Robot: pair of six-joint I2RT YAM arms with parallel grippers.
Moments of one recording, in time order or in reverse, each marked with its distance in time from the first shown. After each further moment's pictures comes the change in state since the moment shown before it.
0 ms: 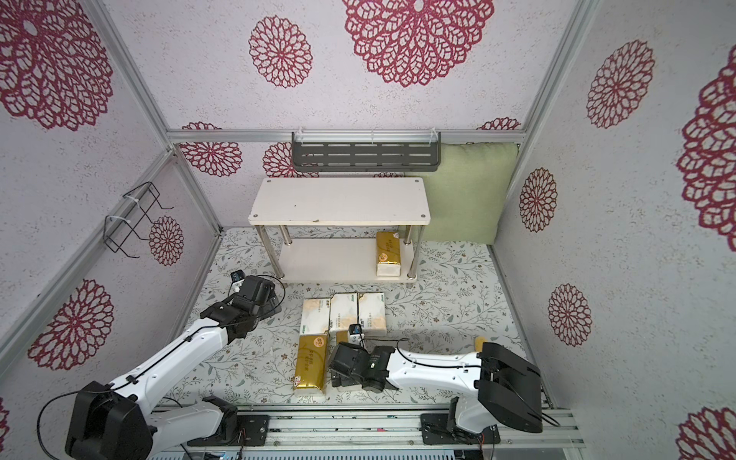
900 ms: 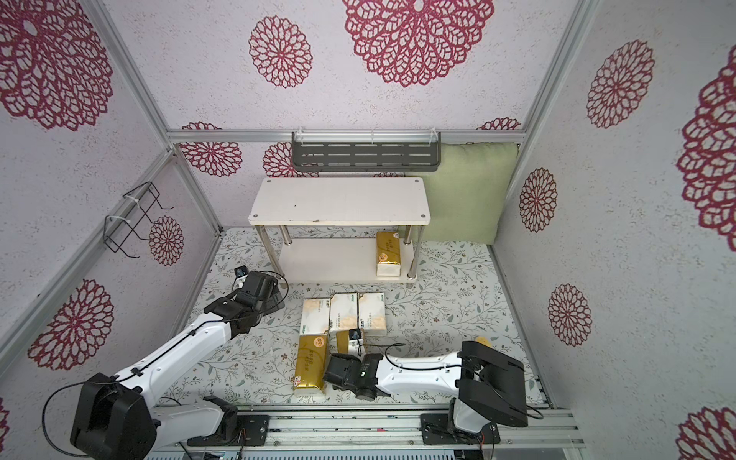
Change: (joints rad) left arm -0.012 0.045 0.042 0.016 0.003 0.008; right arm 0.043 0.087 -0.003 0.009 0.148 0.056
